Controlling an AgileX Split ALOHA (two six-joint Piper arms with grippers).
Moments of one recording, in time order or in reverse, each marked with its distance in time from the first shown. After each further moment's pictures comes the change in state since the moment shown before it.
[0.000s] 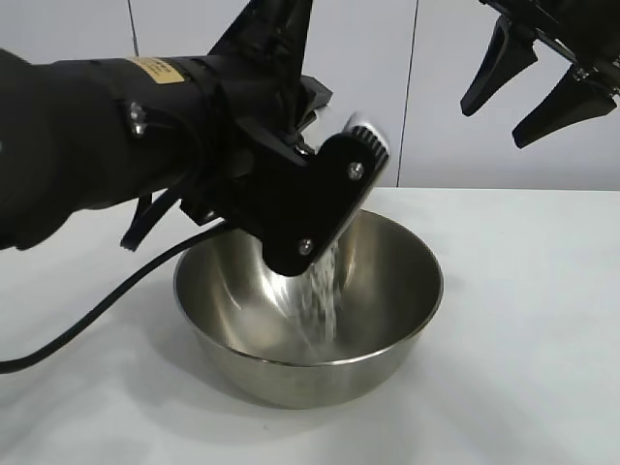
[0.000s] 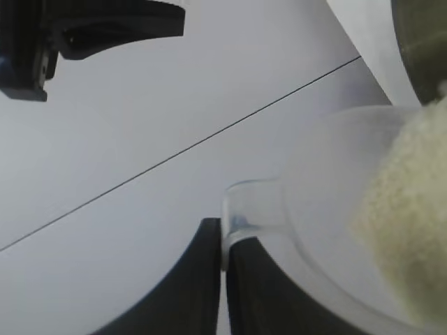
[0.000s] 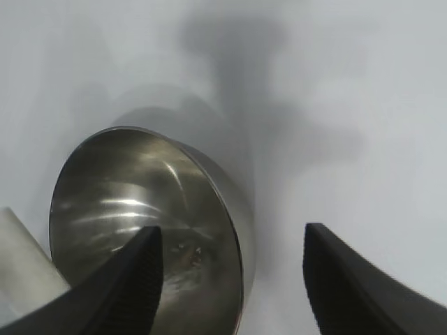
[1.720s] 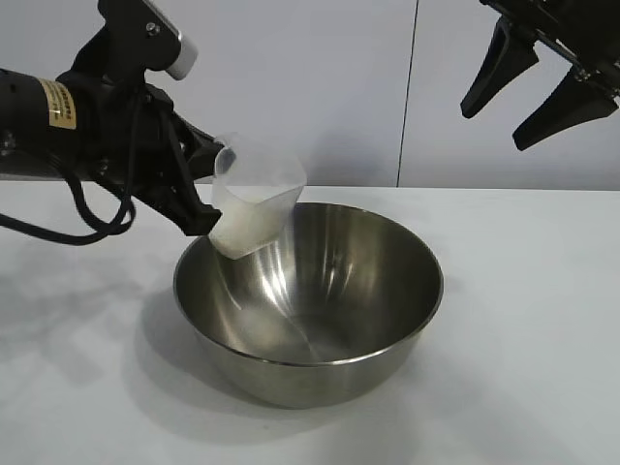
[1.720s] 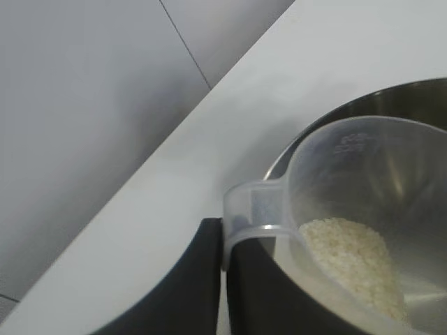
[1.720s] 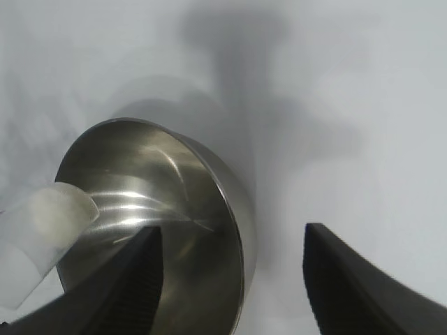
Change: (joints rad) left arm 0.473 0.000 0.003 0.840 0.331 -2.074; right arm 0.000 0.000 0.000 -0.001 0.019 0.000
